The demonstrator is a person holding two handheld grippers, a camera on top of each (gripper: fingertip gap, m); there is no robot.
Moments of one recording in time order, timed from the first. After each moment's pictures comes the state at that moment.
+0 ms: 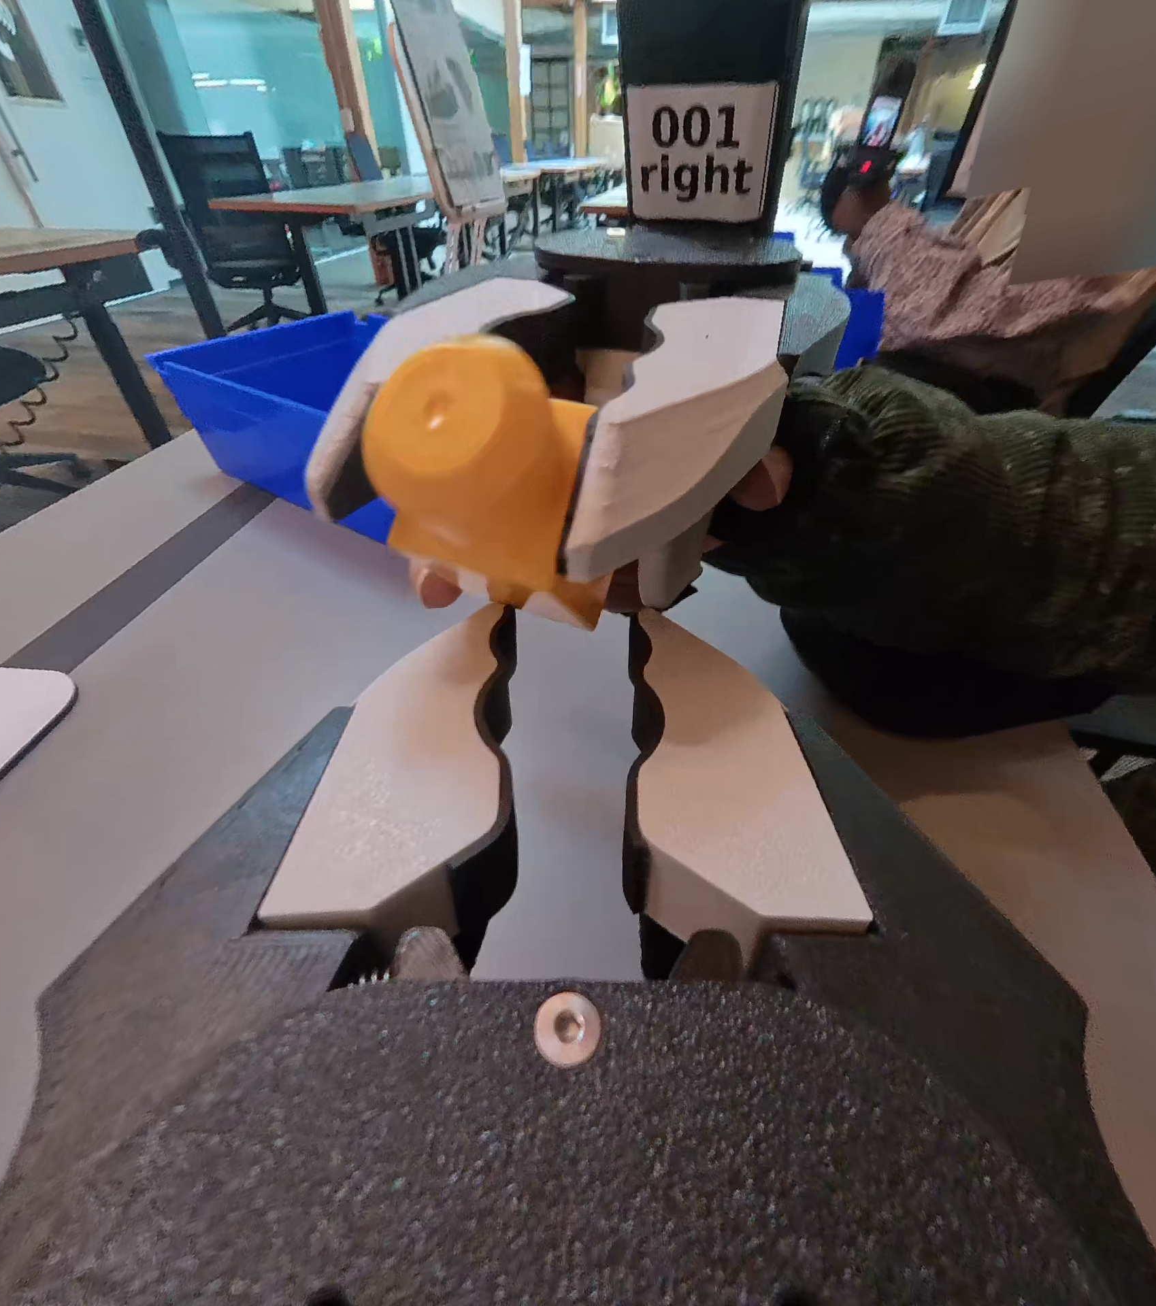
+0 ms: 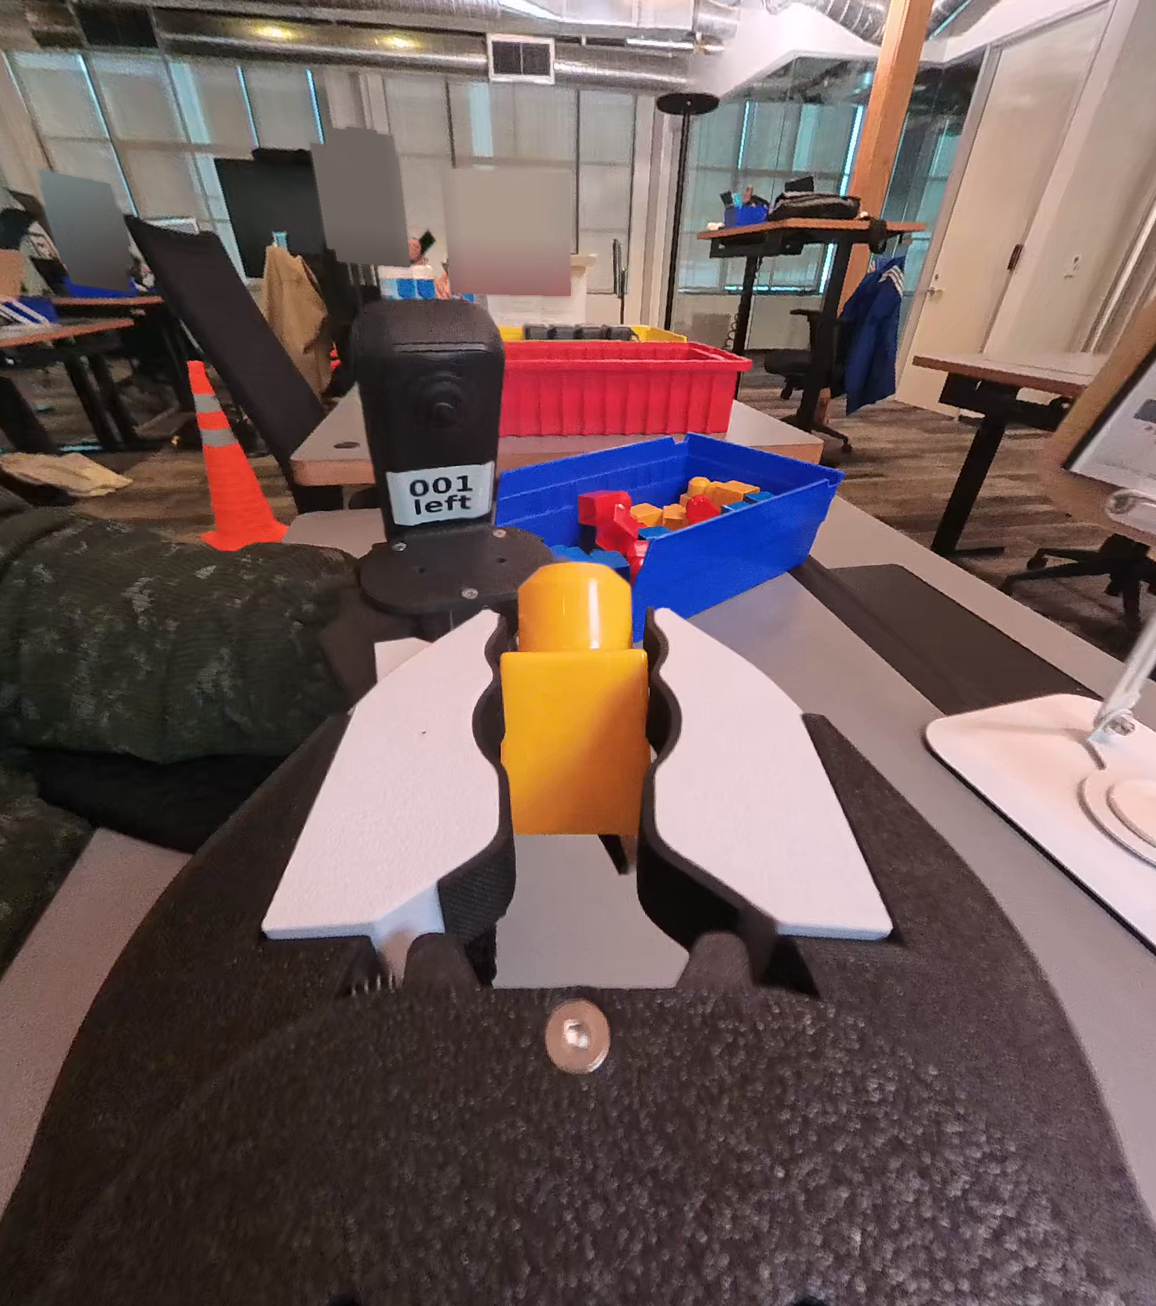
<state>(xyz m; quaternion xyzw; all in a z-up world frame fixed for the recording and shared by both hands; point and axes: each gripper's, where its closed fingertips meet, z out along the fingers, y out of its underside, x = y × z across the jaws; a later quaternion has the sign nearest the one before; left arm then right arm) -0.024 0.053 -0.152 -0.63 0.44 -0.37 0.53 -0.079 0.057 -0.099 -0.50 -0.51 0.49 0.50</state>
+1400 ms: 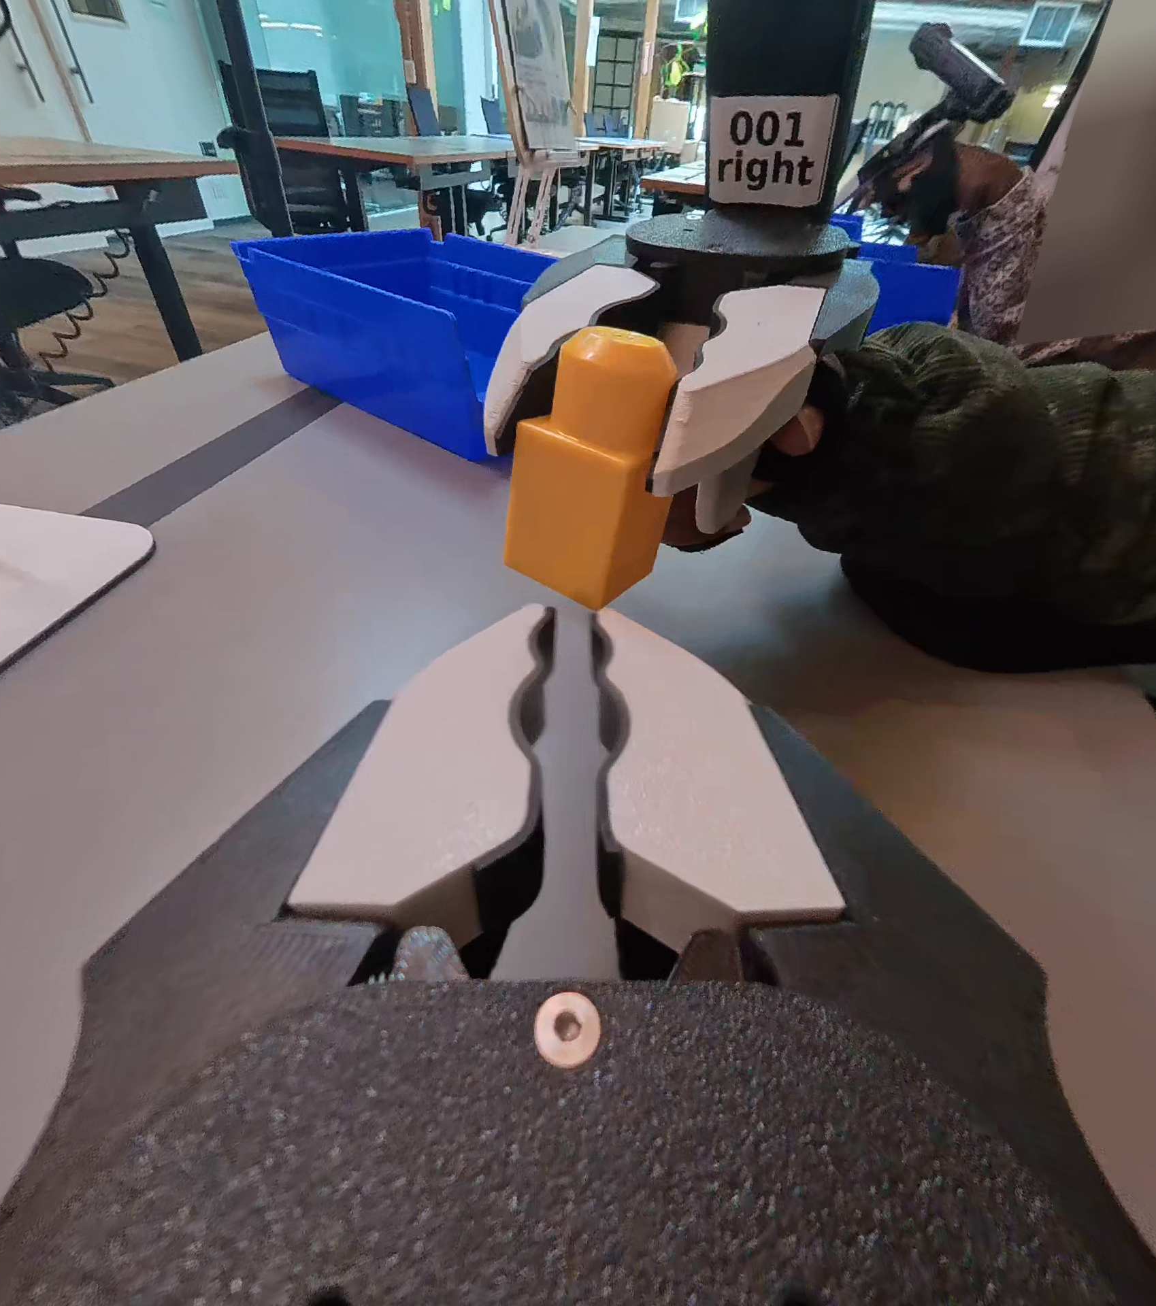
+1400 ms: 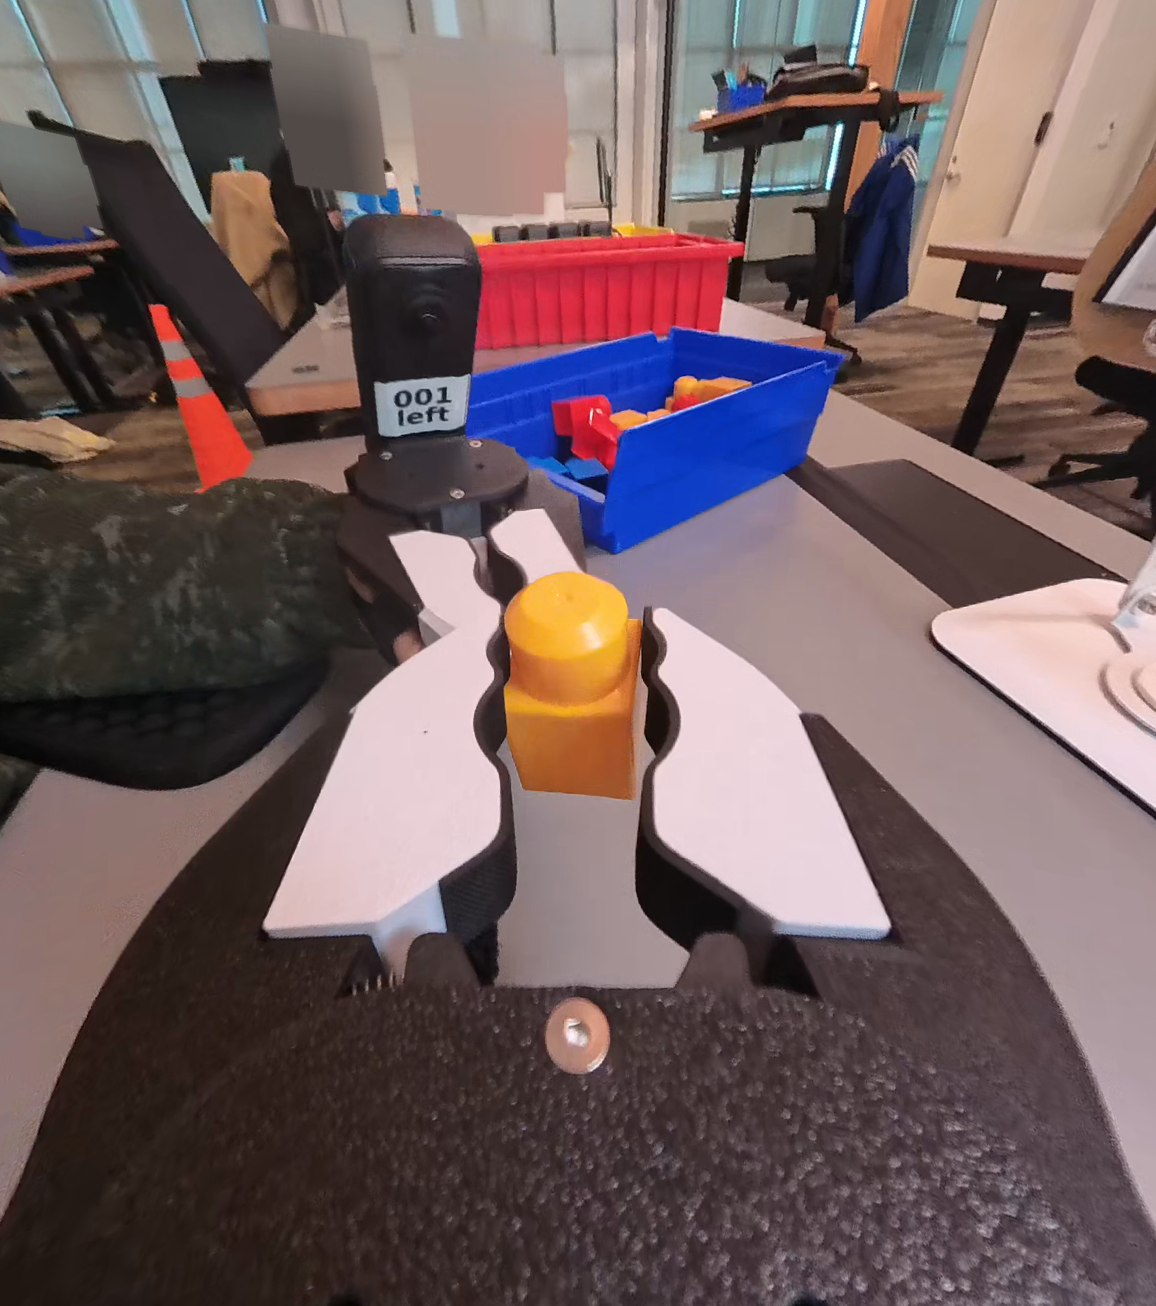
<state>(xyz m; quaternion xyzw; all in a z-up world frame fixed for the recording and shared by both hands) -0.076 0.074 -0.191 -0.66 0.40 -0.37 0.52 -0.081 0.080 -0.149 -0.54 -0.51 0.48 0.46</state>
